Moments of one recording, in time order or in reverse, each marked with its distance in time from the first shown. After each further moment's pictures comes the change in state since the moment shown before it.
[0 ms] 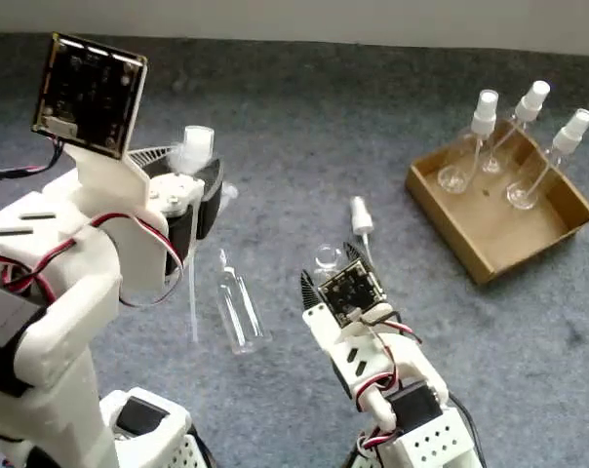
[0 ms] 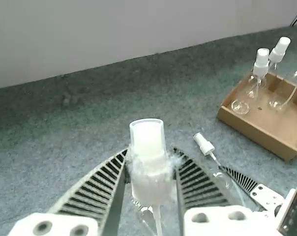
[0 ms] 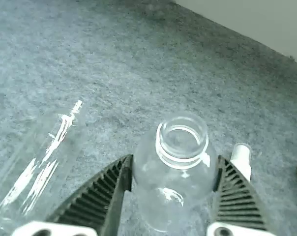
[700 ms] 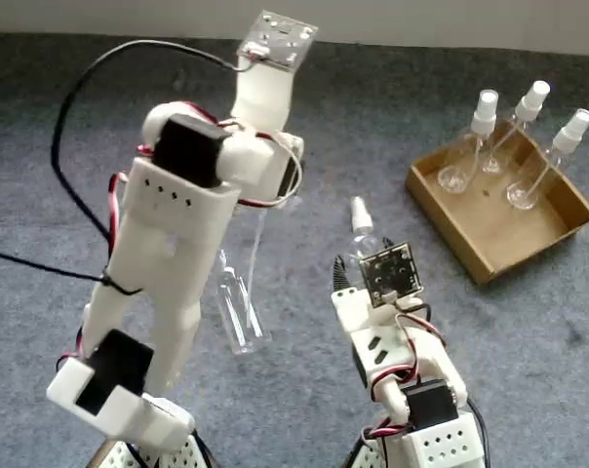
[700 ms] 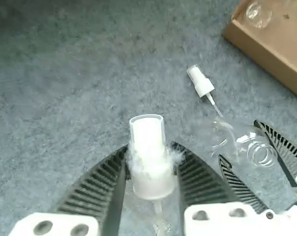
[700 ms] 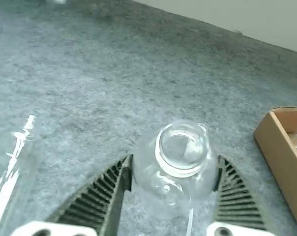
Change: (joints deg) left arm 4.8 29.9 -5.0 -0.2 6.1; right arm 8.9 0.0 -6.0 6.3 -5.0
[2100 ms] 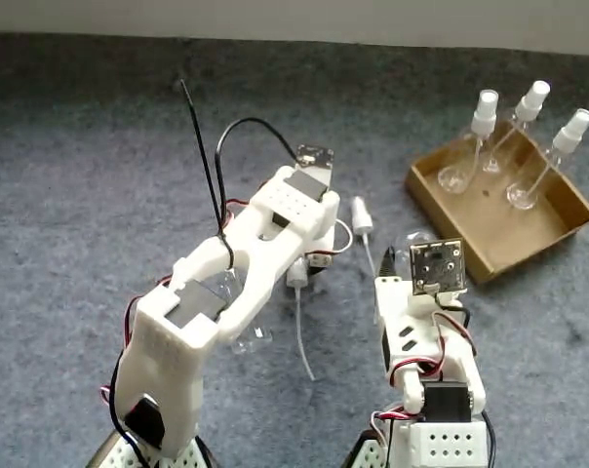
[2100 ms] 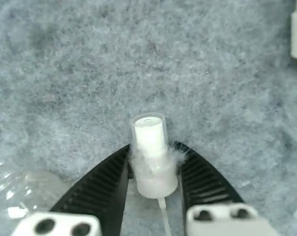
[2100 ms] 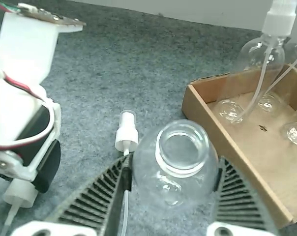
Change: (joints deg) left arm 7.6 31.3 28.0 -26.7 20.7; right arm 16.3 0.0 0.0 0.1 0.0
